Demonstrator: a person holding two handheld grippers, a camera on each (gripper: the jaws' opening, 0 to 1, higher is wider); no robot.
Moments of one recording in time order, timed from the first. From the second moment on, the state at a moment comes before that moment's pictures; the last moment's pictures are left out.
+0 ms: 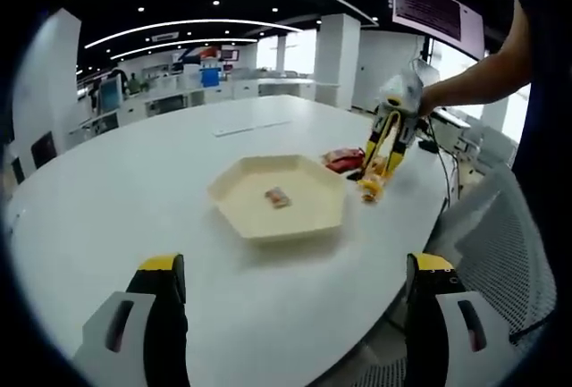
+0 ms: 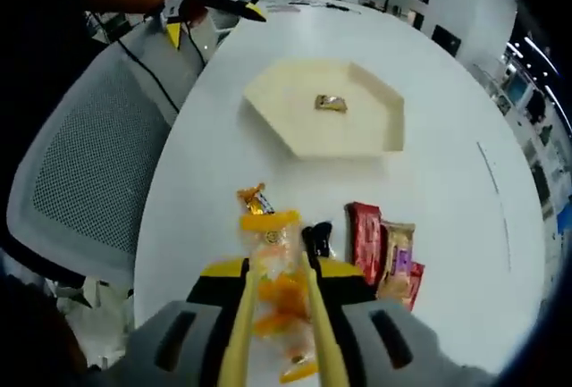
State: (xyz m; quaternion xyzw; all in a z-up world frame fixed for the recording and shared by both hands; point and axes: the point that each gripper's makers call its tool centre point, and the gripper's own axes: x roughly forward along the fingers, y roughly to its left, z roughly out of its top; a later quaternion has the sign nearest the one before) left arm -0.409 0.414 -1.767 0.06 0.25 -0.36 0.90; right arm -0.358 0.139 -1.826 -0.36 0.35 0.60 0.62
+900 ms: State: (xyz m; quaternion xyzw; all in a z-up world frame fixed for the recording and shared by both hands) left arm -0.410 0.413 -1.768 0.06 0.25 -0.36 0.90; right arm -0.370 0.148 -1.832 -0.45 0.28 0.58 0.62
